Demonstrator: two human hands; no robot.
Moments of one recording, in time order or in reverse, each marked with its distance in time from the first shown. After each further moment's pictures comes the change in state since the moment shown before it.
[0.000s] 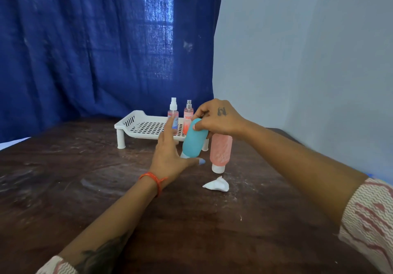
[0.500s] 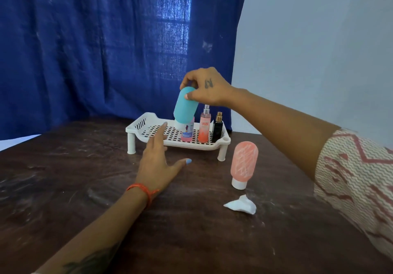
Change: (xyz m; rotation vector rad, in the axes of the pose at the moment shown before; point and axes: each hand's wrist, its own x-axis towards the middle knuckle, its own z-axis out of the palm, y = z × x) left_hand 0.010 -0.044 -0.039 0.207 0.128 -0.072; right_hand 0.111 -0.032 0.006 -0.244 0.045 -0.275
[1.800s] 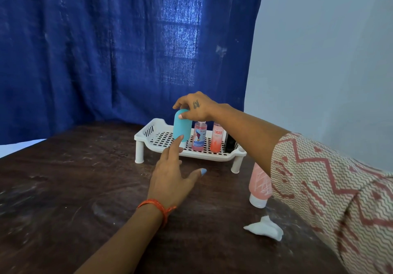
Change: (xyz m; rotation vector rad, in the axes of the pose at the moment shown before) left_hand 0.004 -0.002 0.005 0.012 -0.013 -0.015; right_hand 0.056 0.018 0.071 -0.099 -0.268 0.002
